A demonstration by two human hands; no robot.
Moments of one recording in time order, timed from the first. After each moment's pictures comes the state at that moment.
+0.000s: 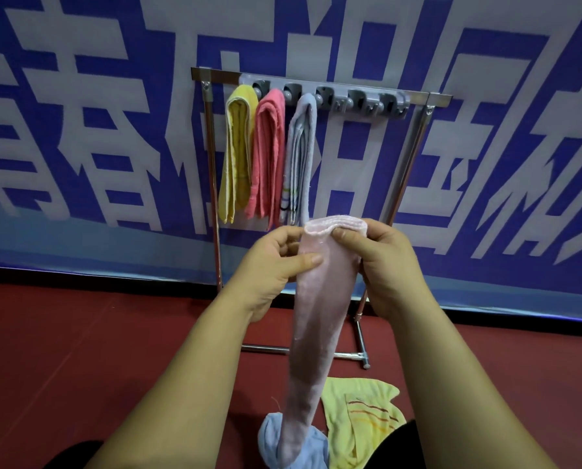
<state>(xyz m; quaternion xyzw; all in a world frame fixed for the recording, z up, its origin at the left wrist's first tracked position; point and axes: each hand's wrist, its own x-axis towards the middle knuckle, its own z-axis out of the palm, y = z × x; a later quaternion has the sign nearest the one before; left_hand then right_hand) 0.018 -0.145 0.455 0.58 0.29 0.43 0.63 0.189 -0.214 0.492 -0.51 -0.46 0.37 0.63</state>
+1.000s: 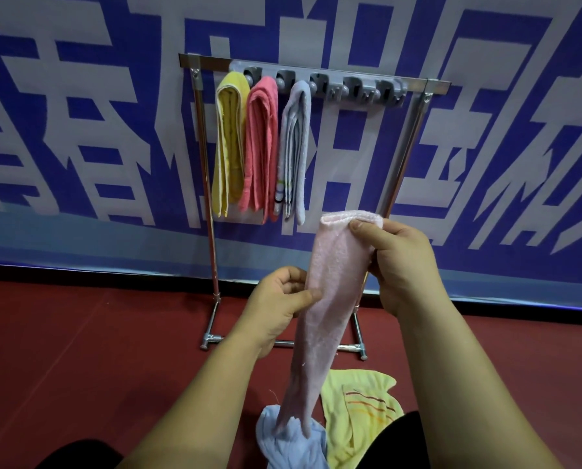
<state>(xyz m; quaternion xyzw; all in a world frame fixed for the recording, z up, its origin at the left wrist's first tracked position) 0.038 -0.159 0.385 0.53 0.36 0.39 0.66 0.208 -0.214 0.488 -0.57 -0.36 0.36 0.65</state>
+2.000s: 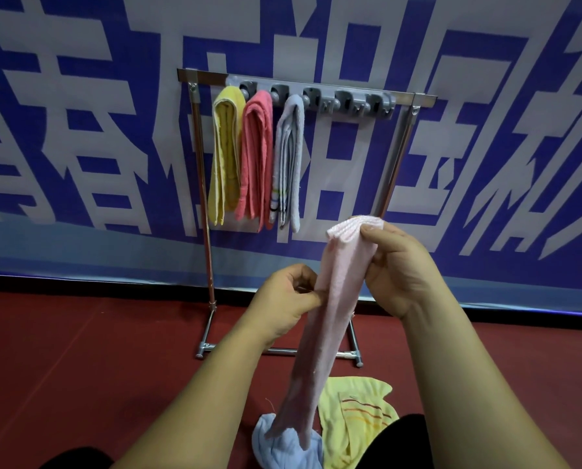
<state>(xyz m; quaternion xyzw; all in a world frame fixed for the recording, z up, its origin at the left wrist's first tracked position) 0.047 -0.161 0.408 0.65 0.34 0.37 0.57 0.221 -0.226 0.497 -0.45 -0.35 0.48 0.67</state>
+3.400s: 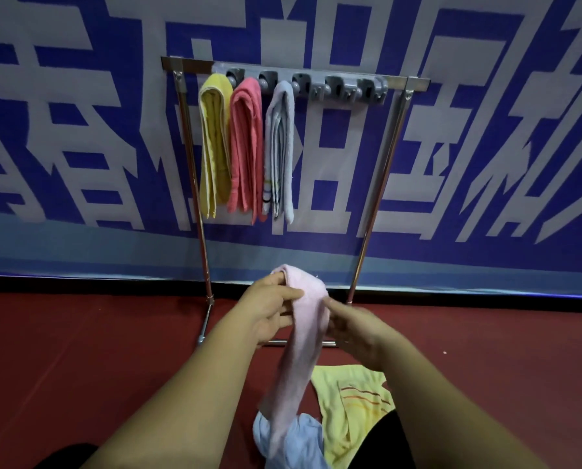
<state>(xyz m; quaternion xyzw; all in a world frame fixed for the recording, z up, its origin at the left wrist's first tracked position) 0.058 -0.137 0.374 0.40 0.43 0.29 0.75 0.238 -0.219 0.342 -0.63 -0.31 0.59 0.39</state>
